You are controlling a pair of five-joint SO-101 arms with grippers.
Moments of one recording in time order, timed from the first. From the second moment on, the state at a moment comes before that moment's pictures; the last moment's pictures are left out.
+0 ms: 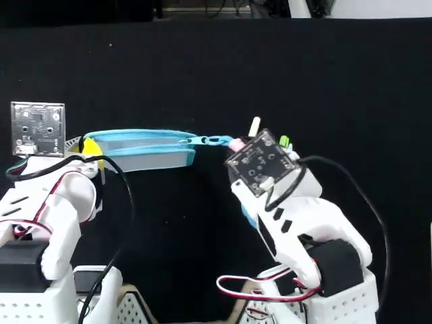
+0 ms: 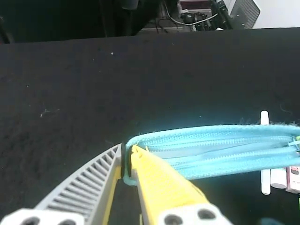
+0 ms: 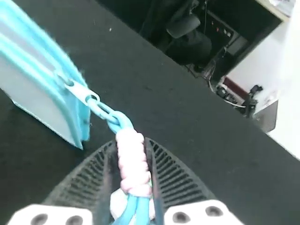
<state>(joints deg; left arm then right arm) -6.2 -66.2 24.8 80.3 -4.1 -18.6 -70.2 39.3 67.1 24.7</state>
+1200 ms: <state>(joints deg) -6.2 -54.4 23.0 78.5 -5.8 -17.8 -71.3 45.7 65.5 23.4</state>
